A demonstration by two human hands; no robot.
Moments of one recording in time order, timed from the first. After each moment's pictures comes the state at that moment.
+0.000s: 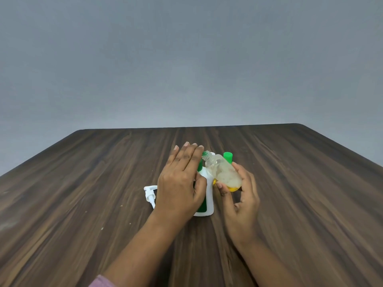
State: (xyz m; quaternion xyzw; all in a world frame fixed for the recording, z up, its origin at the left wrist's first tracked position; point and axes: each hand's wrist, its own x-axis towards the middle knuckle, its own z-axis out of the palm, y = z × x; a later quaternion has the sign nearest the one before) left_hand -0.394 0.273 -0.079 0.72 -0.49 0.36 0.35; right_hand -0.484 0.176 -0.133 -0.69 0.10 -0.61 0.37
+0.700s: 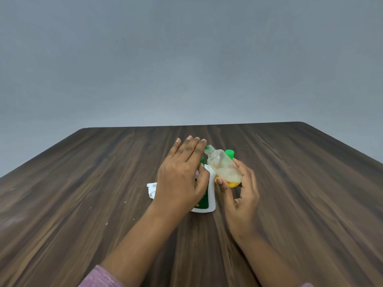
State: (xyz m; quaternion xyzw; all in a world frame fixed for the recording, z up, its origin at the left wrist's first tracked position) left_hand -0.394 0.278 -0.065 0.72 -0.50 0.36 0.32; right_hand -0.483 0.179 -0.130 -0.70 0.10 -0.60 0.38
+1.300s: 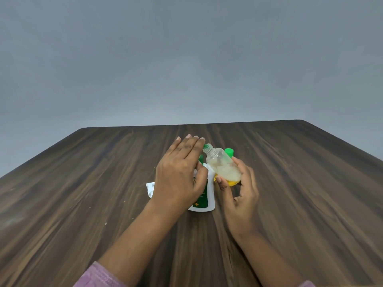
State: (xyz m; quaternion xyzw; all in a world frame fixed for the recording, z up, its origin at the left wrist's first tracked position) left_hand -0.392 0.278 -0.062 0.72 -0.50 0.36 0.32; right_hand -0.481 0.178 -0.131 -0.69 0.09 -0.61 0.38
